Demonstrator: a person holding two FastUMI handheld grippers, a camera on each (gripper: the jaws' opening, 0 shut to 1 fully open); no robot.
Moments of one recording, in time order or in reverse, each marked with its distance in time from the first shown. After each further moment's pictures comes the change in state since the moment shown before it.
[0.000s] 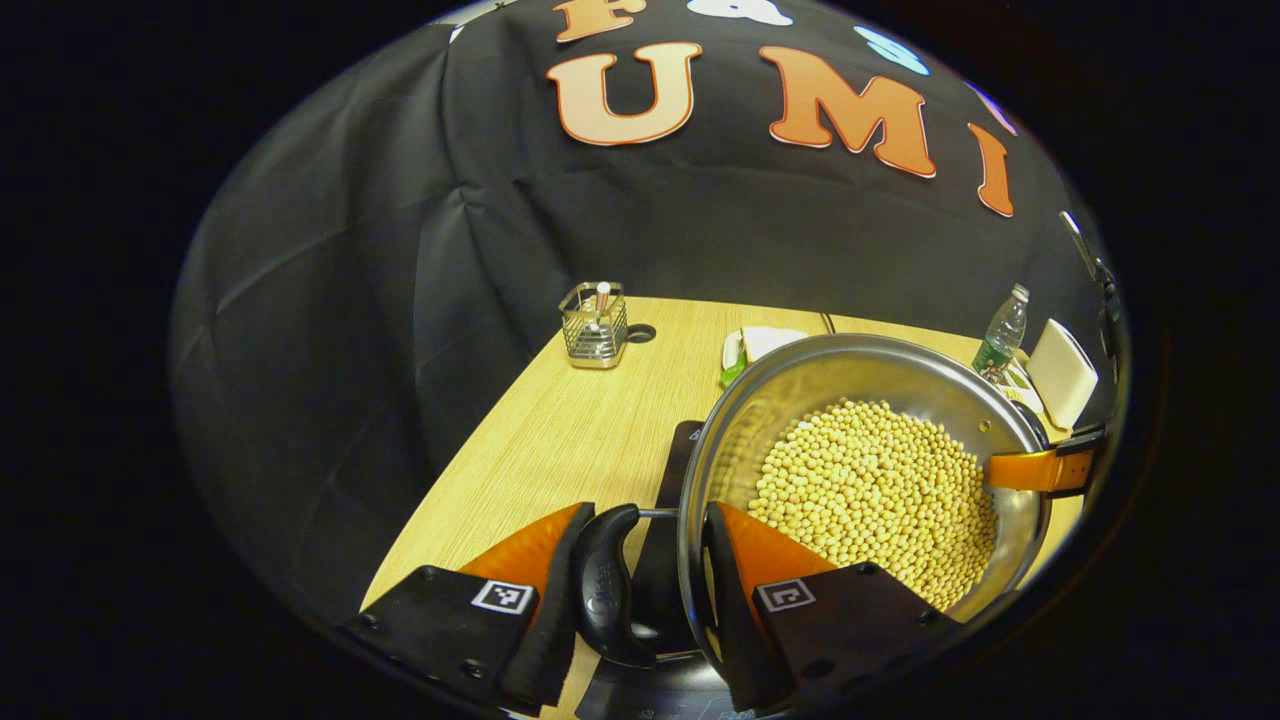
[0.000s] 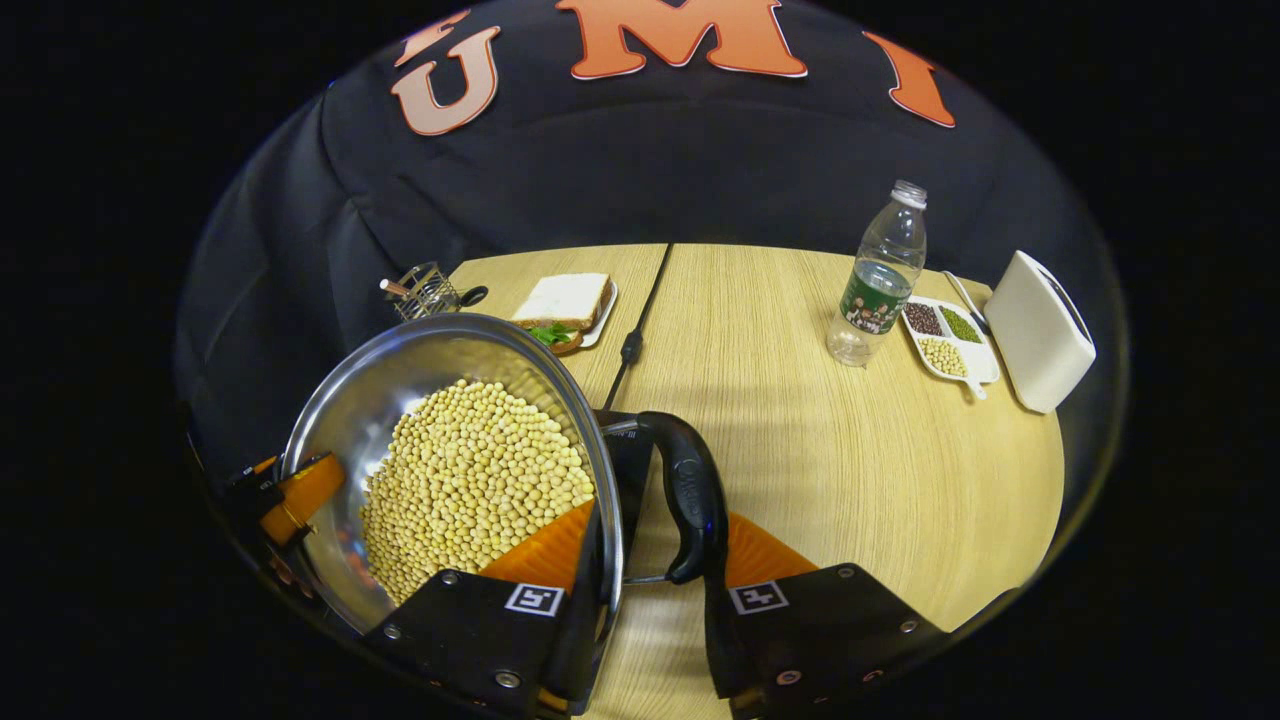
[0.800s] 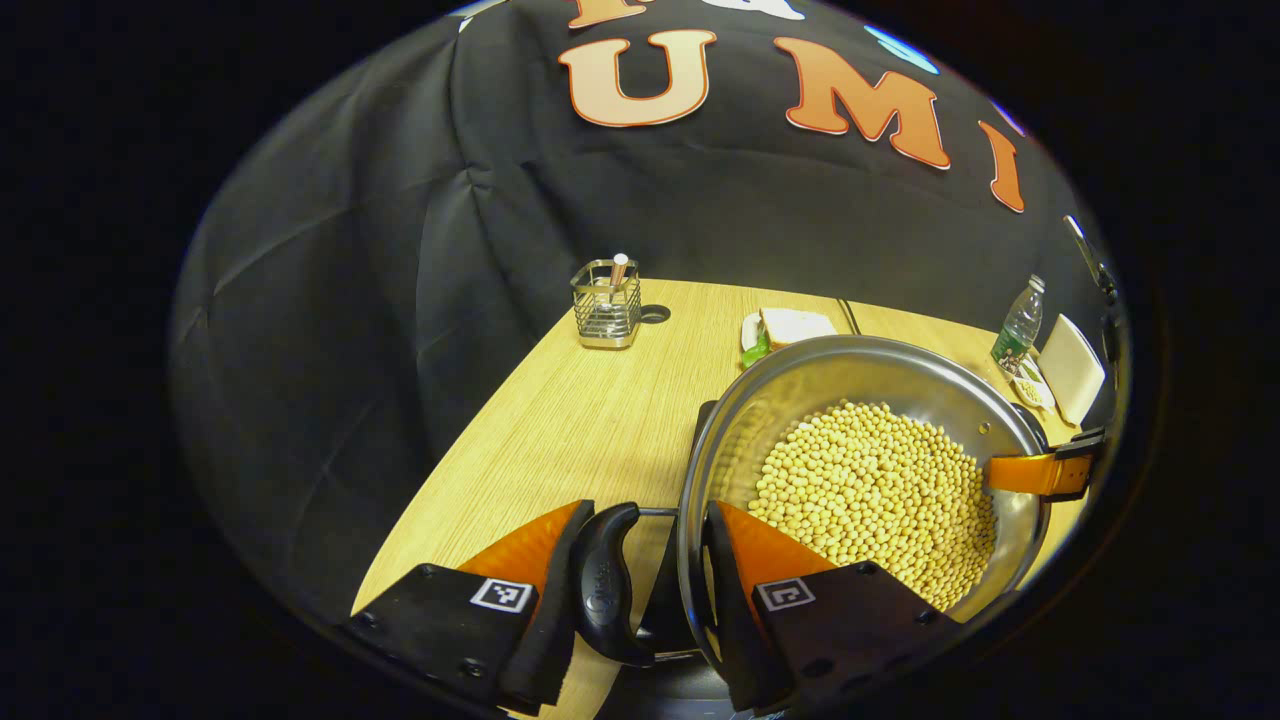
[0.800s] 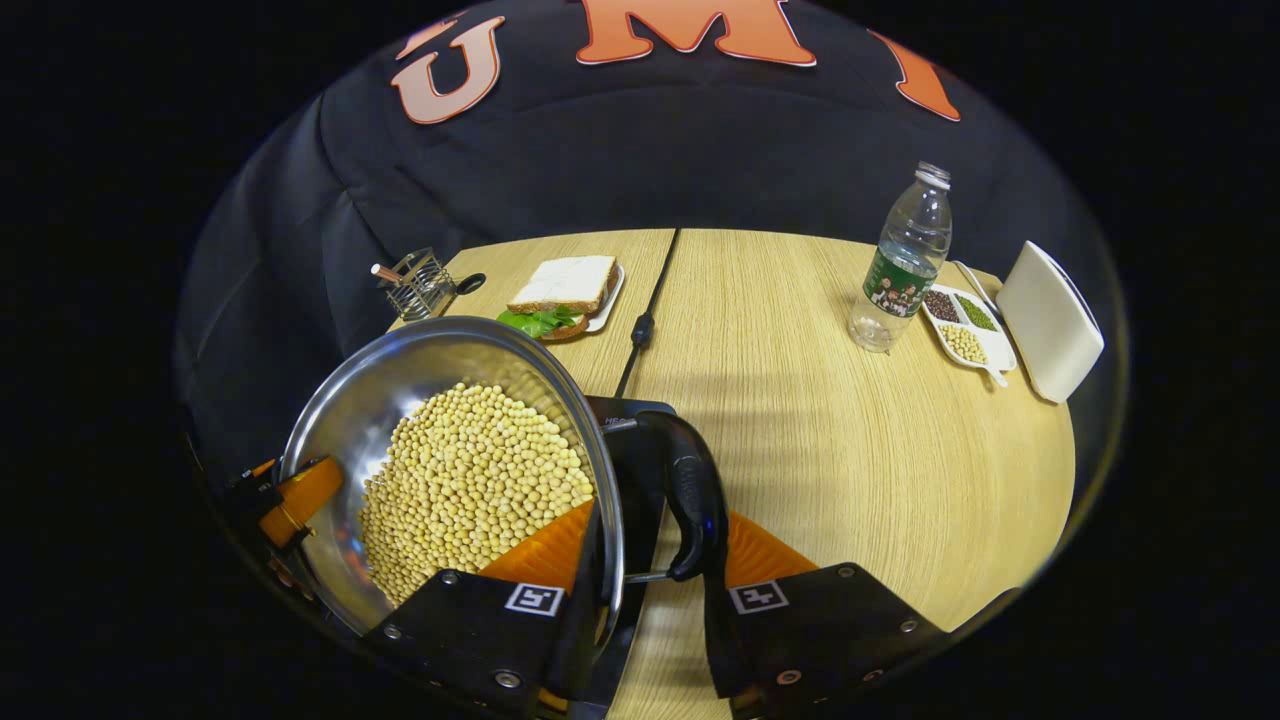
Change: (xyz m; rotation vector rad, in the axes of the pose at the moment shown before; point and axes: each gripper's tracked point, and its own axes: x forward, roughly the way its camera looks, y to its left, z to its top) left arm 0.004 -0.004 0.001 -0.012 0.021 -0.003; right arm 0.017 0.012 -0.008 0.003 0.001 -0.008
